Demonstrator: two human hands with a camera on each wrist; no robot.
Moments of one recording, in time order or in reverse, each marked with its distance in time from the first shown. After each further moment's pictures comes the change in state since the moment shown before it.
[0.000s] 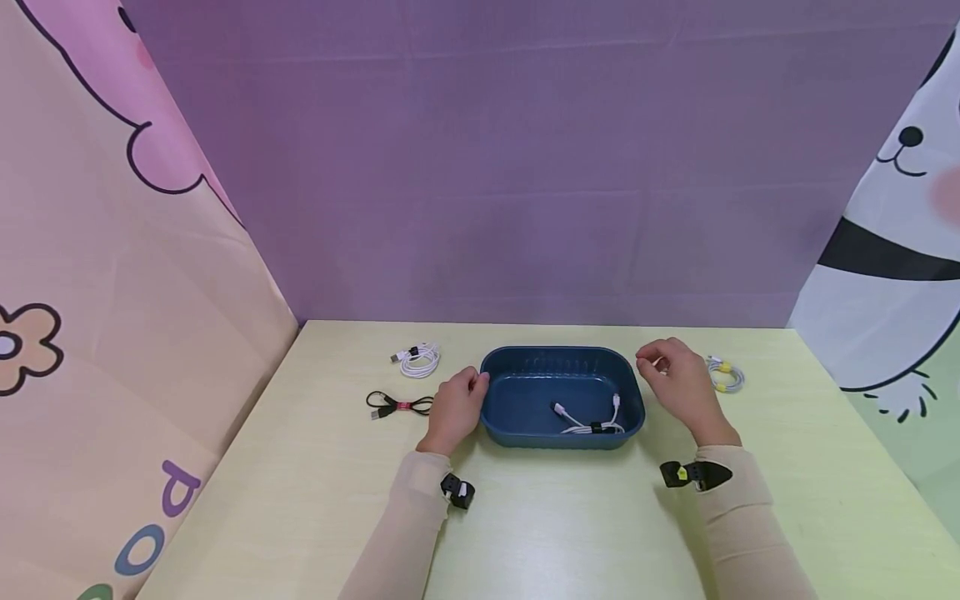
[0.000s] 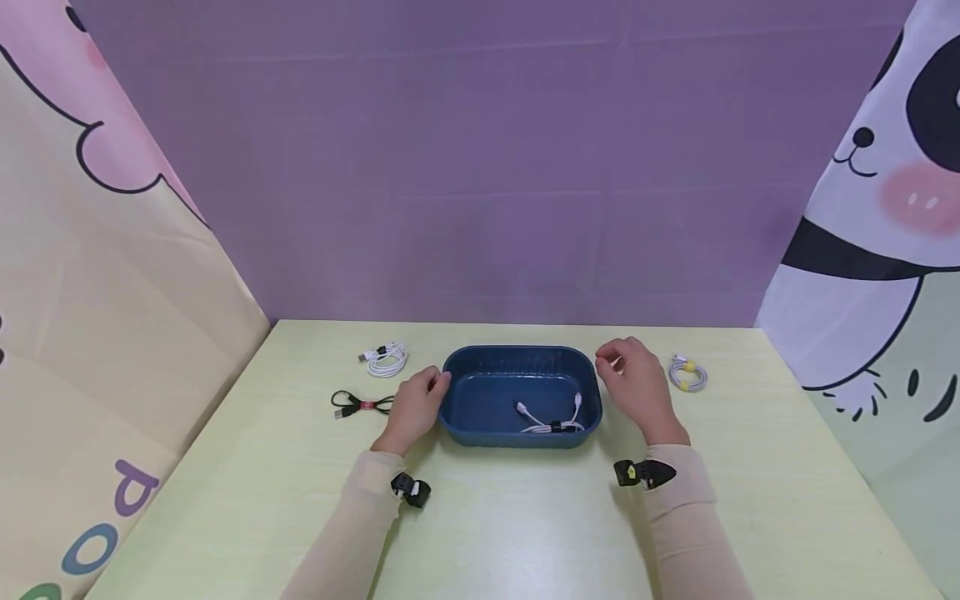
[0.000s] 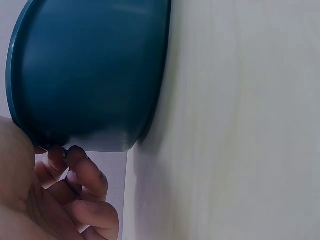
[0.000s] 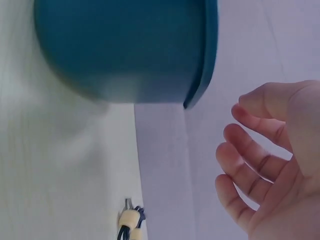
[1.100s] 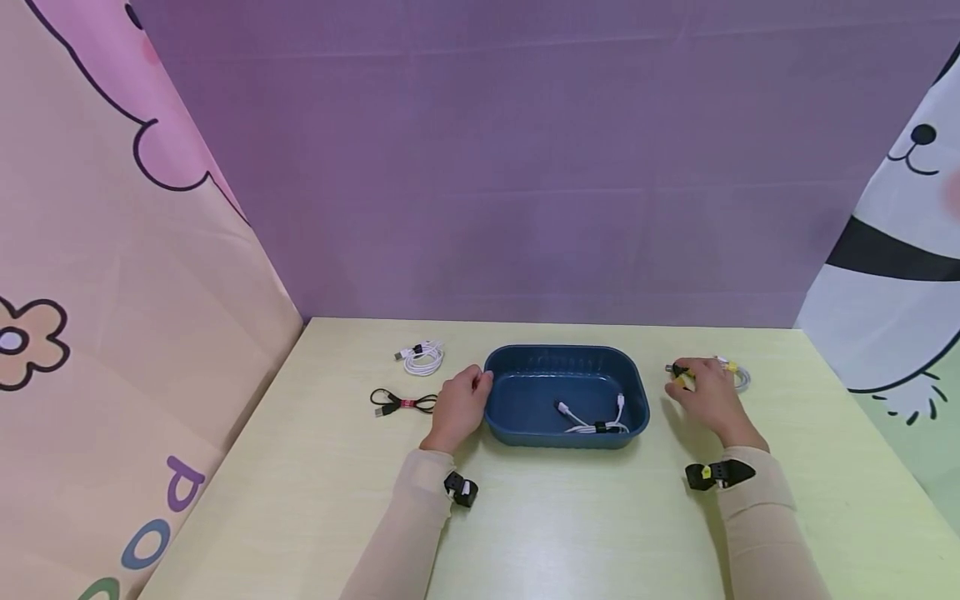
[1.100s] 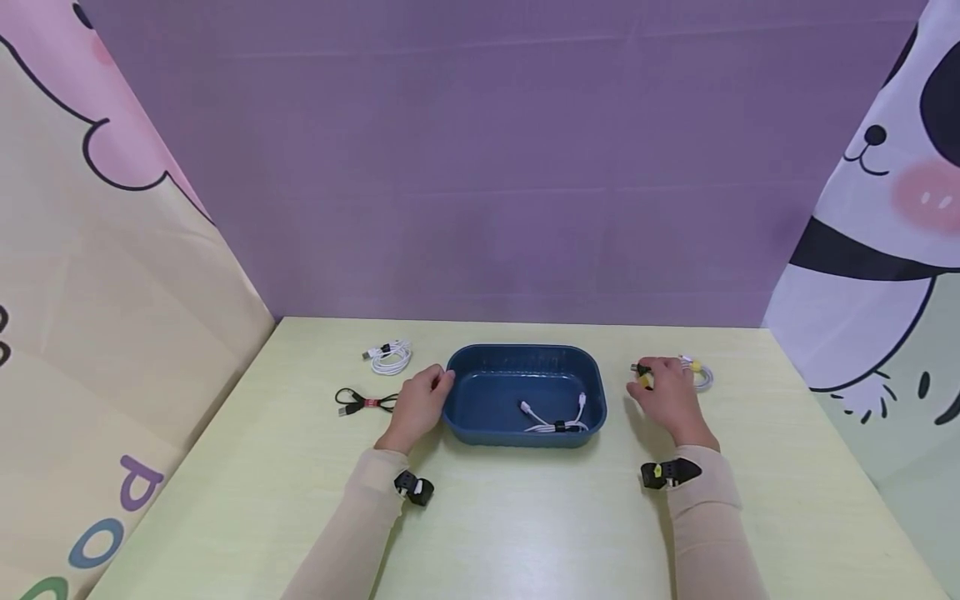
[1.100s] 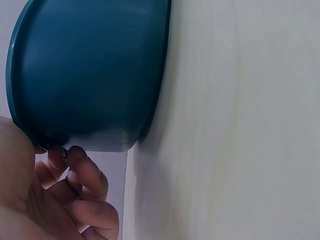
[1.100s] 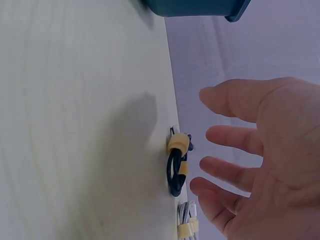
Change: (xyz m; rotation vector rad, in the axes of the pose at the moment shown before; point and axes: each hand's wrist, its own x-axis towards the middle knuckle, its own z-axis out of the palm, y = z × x) left_hand -0.001 0.002 -0.001 -0.013 -0.010 -0.018; right_hand -0.009 0.056 -0.008 -0.109 -0.239 0.182
